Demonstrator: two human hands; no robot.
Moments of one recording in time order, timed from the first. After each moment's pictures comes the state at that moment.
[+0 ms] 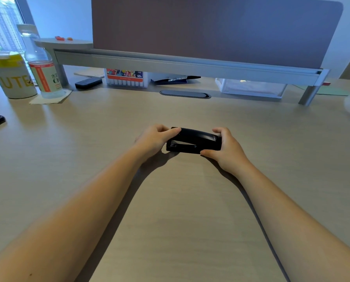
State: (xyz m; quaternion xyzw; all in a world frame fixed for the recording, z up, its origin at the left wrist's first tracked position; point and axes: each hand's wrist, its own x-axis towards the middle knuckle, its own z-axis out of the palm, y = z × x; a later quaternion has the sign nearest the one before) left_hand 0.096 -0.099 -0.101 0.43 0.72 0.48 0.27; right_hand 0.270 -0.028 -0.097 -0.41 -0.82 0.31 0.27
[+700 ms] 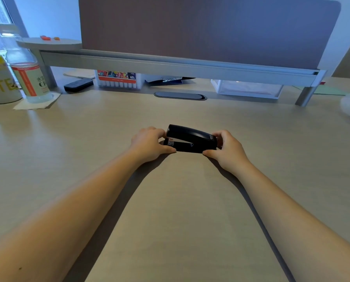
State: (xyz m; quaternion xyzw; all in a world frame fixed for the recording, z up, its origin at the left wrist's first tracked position) left_hand 0.078 -0.069 -0.101 0.55 0.79 0.24 0.11; right_hand 0.263 0.001 -0.095 -0.44 -0.80 0.31 0.26
